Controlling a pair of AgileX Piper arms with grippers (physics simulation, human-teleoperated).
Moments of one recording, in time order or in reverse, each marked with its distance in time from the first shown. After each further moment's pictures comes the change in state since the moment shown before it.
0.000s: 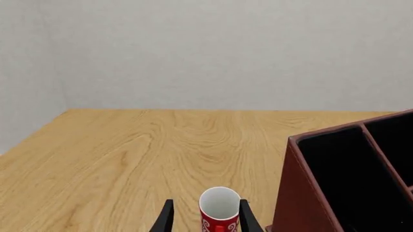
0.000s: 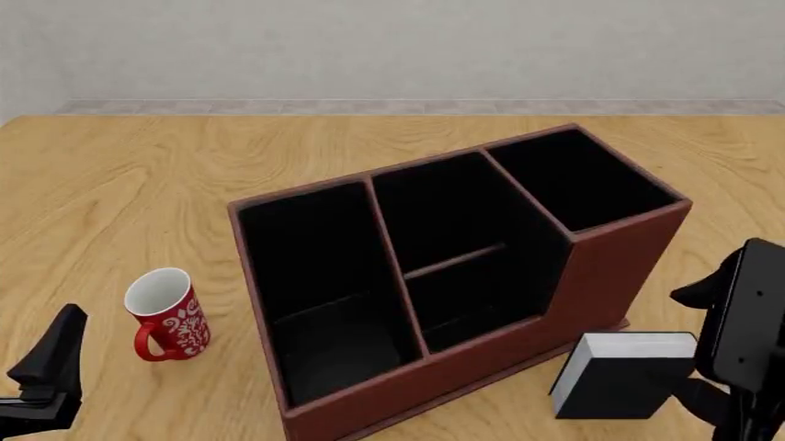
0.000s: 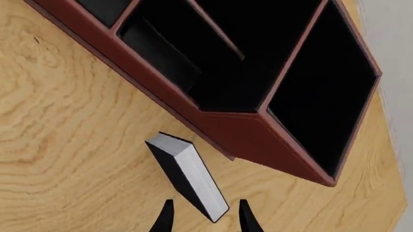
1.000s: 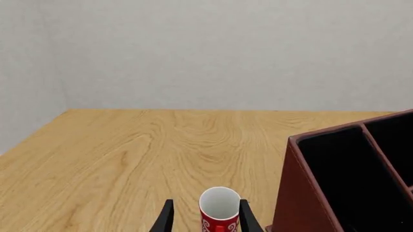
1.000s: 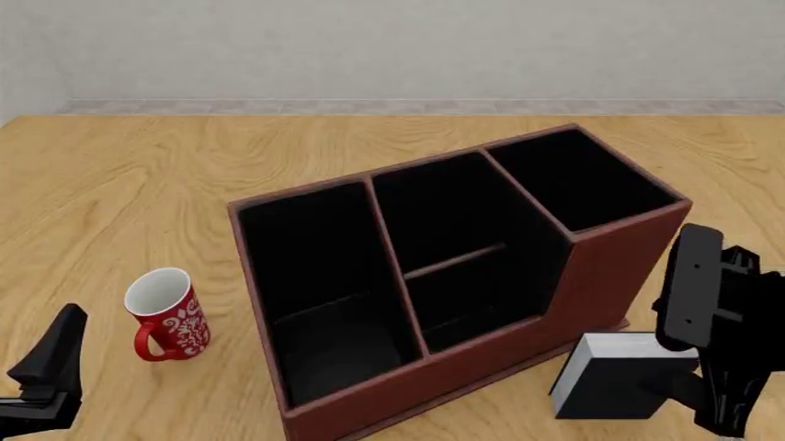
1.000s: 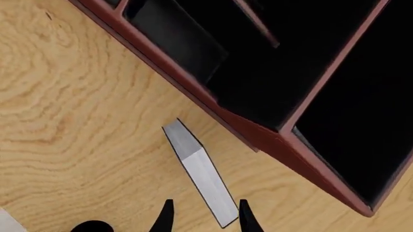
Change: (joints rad) left arm 0.000 0.004 0.001 -0.004 0.000; right arm -0.013 0.215 -0.090 0.121 0.002
